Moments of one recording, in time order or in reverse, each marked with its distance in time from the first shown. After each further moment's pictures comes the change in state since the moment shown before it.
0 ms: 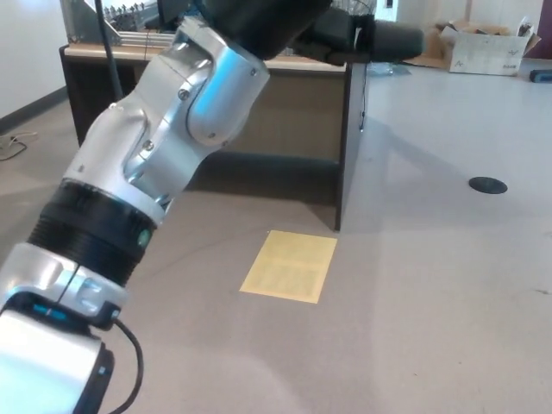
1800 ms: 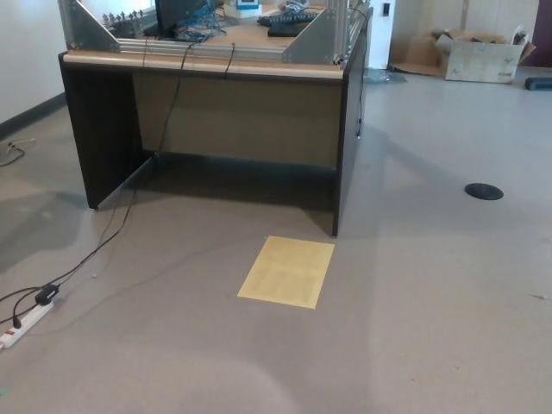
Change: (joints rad) left_arm 1.349 0.176 0.385 0.453 -0.345 -0.247 -0.142; right_arm 0.059 -0.002 -0.087 0.019 0.014 -0.062 -0.061
